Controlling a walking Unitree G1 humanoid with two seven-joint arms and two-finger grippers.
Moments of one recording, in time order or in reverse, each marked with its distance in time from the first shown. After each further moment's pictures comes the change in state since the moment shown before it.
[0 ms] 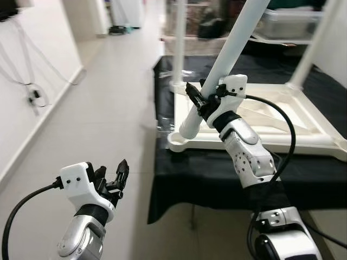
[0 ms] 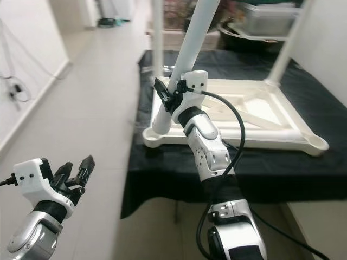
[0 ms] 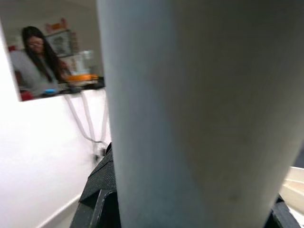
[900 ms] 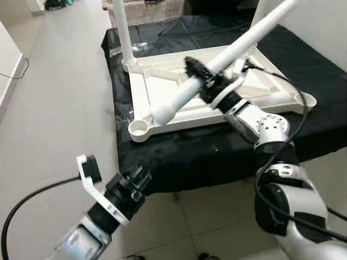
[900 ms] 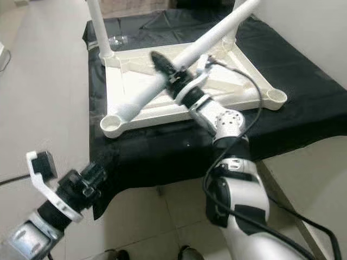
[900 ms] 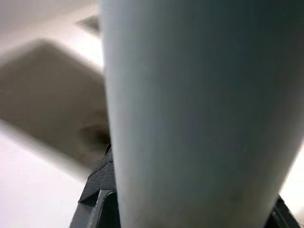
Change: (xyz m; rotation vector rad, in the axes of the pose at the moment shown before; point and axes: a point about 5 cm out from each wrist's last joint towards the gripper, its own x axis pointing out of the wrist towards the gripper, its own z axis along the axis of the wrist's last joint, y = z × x) left arm -0.024 -0.038 0.004 -0.604 0.224 -0.546; right arm 0.026 -0.054 0.027 0.775 0.023 0.050
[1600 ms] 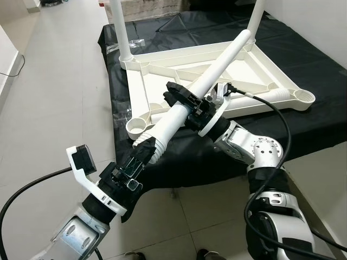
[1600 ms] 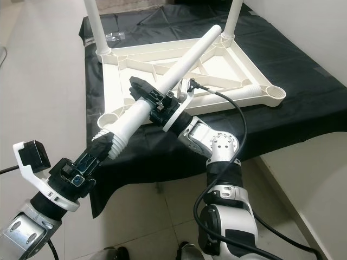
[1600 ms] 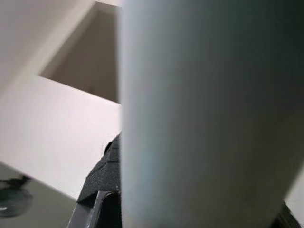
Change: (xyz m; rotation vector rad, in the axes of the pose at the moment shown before) left arm 0.011 -0.017 0.021 -0.099 -0.053 -0.170; right arm -0.026 0.030 -0.079 0.471 0.360 0.329
